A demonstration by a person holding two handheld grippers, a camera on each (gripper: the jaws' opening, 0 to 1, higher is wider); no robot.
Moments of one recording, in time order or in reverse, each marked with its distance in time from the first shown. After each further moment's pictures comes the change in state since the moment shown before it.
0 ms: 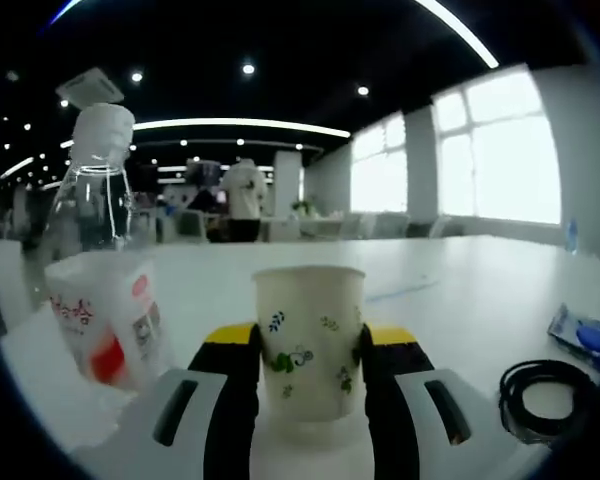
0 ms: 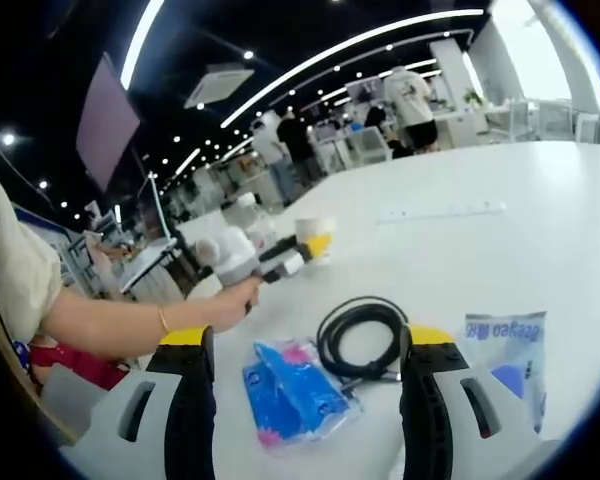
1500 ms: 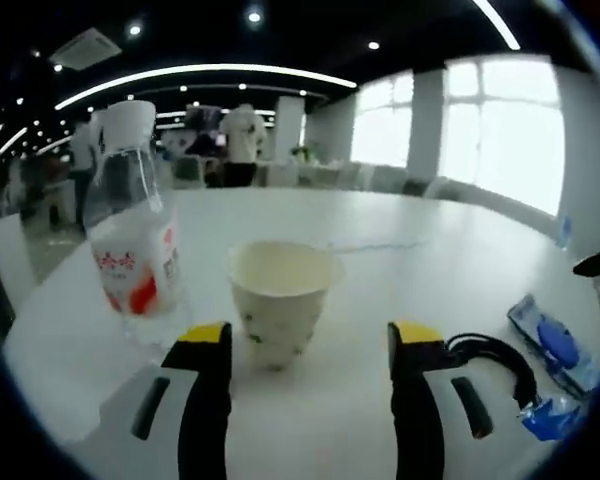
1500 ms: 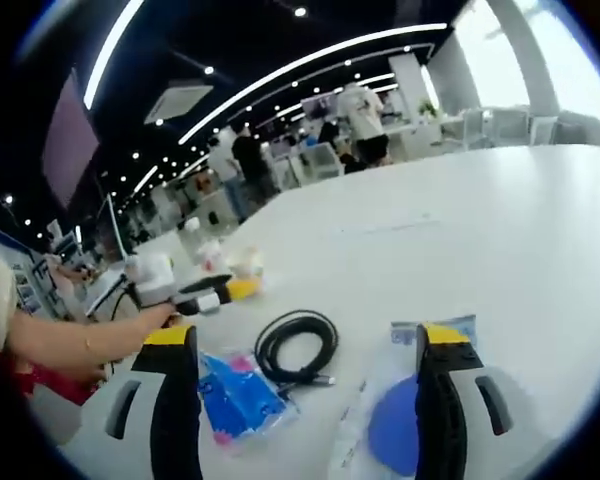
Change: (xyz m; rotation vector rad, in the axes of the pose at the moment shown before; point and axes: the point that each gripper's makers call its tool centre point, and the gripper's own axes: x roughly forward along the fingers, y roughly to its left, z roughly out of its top) left arm -0.060 -0.024 -0.004 -0.099 0.257 -0.022; right arm -0.048 -0.060 0.018 0.071 -0.086 -0.206
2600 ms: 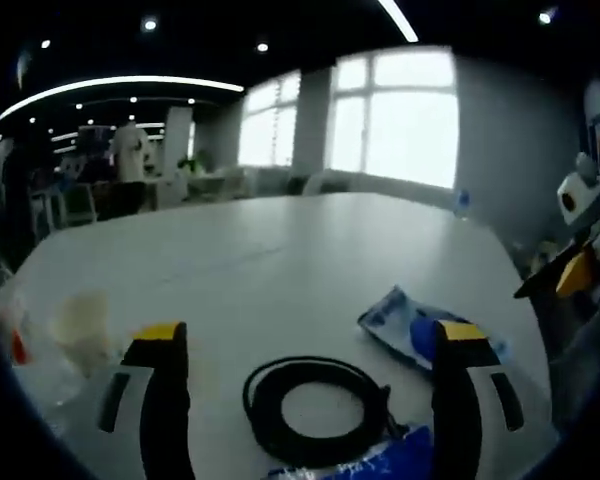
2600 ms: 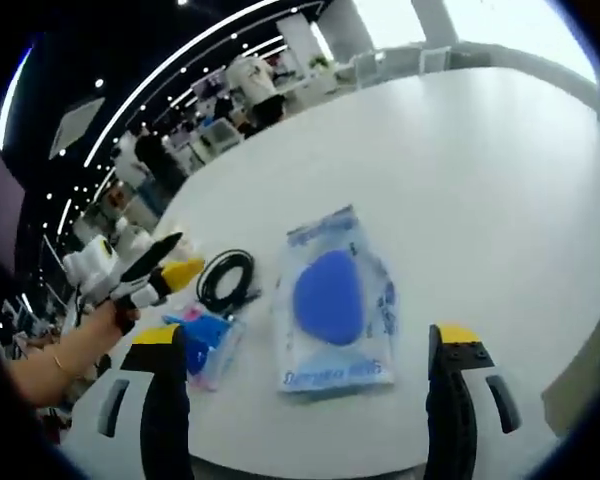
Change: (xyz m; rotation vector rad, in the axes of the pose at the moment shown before) left arm -0.005 -0.166 0.008 0.188 -0.010 -0.488; right arm -0.089 -0.037 -0.082 0.293 0.207 -0.364
